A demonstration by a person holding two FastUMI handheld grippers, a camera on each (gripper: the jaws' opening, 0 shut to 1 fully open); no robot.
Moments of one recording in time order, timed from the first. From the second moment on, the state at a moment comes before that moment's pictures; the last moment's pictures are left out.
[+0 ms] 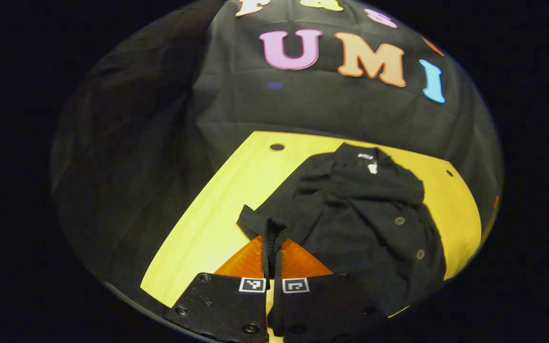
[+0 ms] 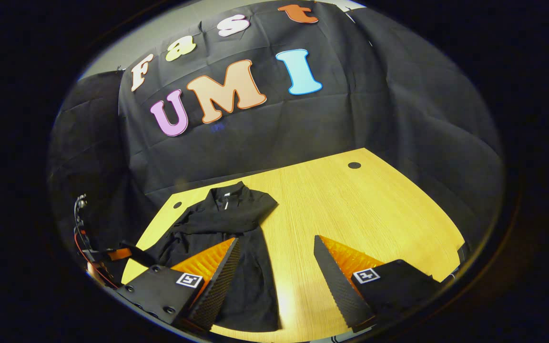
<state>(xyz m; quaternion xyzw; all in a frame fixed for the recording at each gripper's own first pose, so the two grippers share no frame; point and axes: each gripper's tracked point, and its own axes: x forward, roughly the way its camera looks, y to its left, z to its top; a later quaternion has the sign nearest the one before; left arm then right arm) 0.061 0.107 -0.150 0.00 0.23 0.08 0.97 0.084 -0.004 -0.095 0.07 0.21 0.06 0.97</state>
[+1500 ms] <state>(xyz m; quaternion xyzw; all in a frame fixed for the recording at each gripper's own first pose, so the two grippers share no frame) 0.269 -0.286 -0.165 0.10 0.20 -0.16 0.96 0.033 -0.079 -0.163 0.09 0.29 0.02 0.95</state>
